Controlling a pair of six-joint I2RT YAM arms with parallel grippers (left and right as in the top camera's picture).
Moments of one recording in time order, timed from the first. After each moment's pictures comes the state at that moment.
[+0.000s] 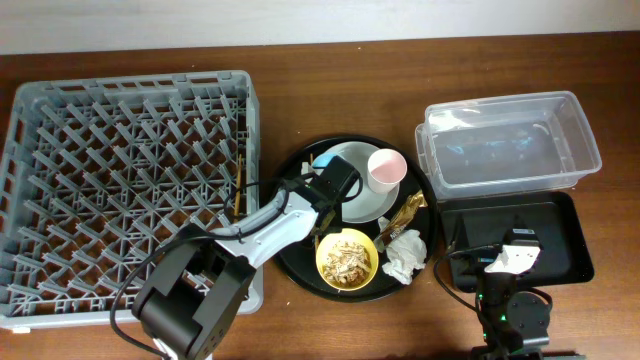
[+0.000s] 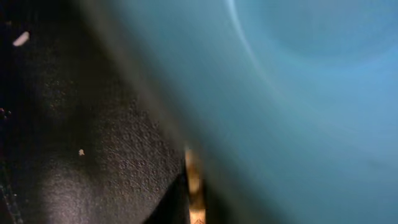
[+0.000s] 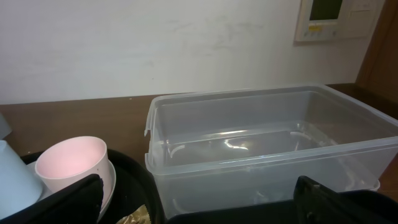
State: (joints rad) left arm -0.69 1.91 1.17 -0.61 -0.16 -0.64; right arm 0.06 0.01 0.01 -0.06 0.14 0.05
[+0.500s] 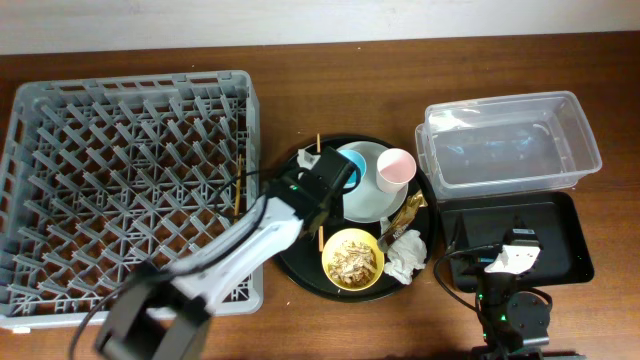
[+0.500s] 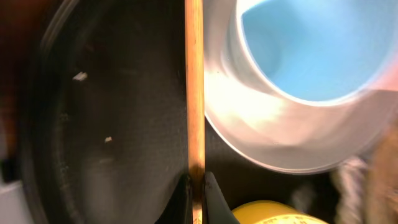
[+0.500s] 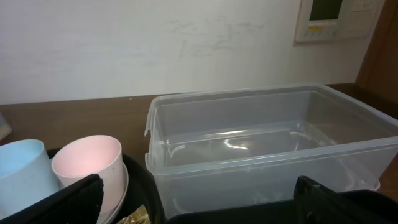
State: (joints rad) left arm -0.68 1.71 1.18 -0.64 -0.14 -0.63; right arm 0.06 0.01 0.01 -0.06 0.14 0.05
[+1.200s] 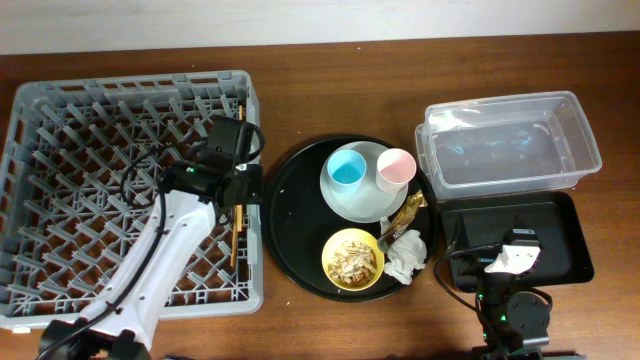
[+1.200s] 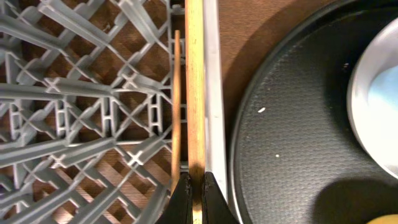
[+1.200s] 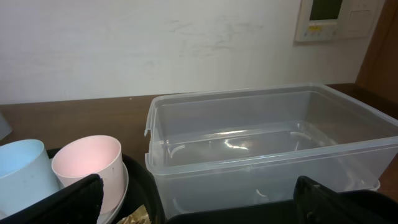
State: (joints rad) left arm -0.30 1.52 1.18 -0.81 -0.15 -0.24; right arm 0.06 0.01 0.01 -0.06 0.14 0.05
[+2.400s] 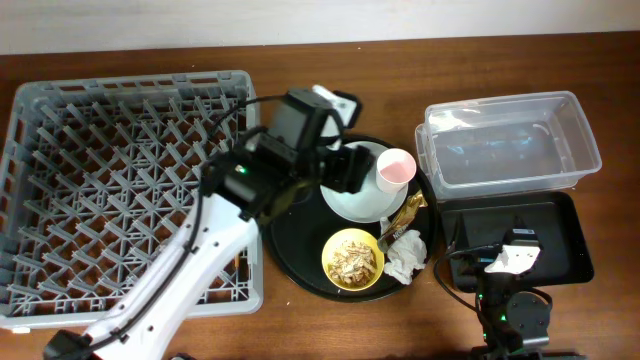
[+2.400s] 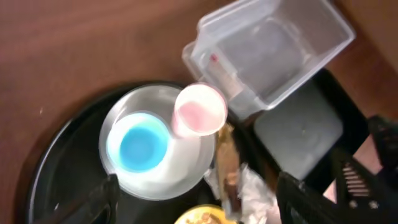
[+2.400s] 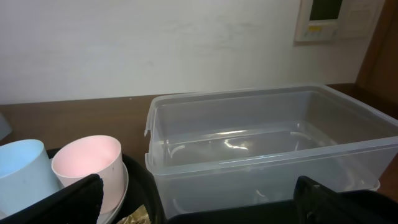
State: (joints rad) left arm -0.64 1.54 1.50 -0.71 0.17 -0.22; right arm 0.06 0.01 0.01 -0.06 0.14 0.05
